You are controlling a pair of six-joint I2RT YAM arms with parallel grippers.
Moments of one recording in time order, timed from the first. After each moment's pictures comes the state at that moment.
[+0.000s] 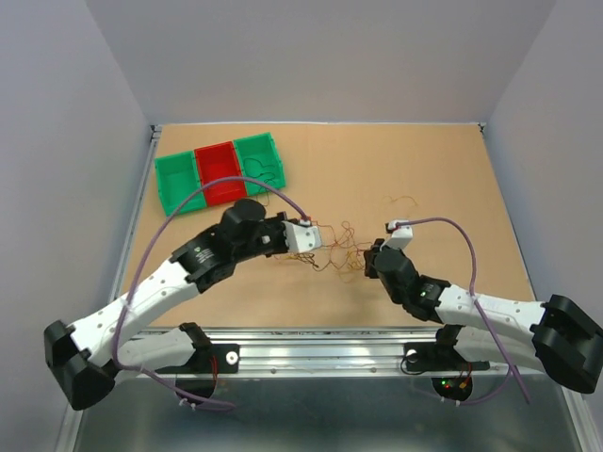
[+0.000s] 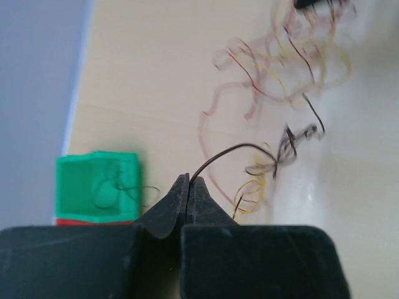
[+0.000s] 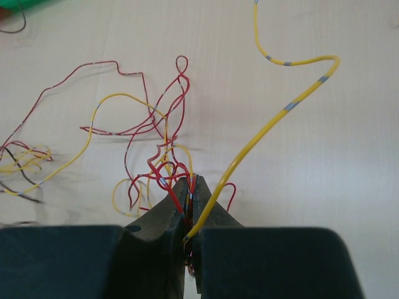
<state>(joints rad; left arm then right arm) -0.84 1.05 0.87 -0.40 0.09 0.74 0.90 1.06 0.36 0.21 0.65 0.61</state>
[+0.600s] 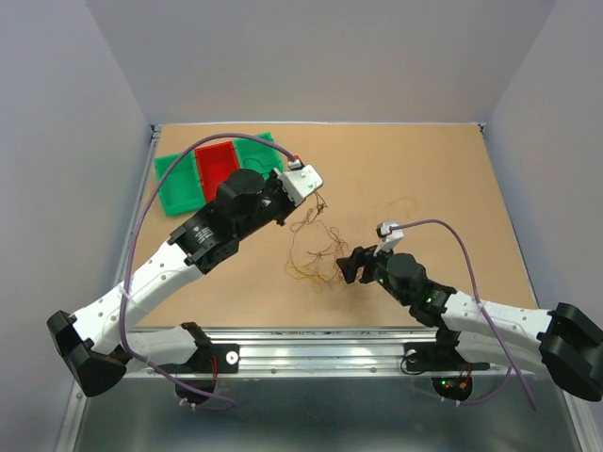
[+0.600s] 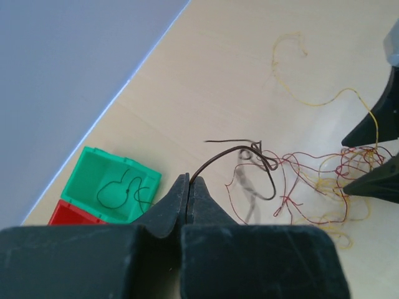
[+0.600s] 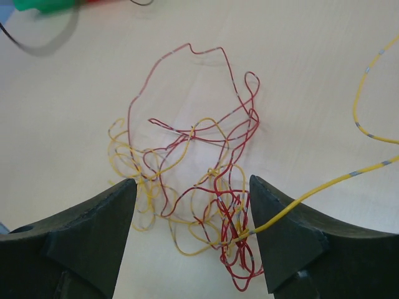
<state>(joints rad) -0.82 1.11 1.18 -0.34 -0.03 0.38 0.90 1.00 0.28 0.42 0.34 0.46</state>
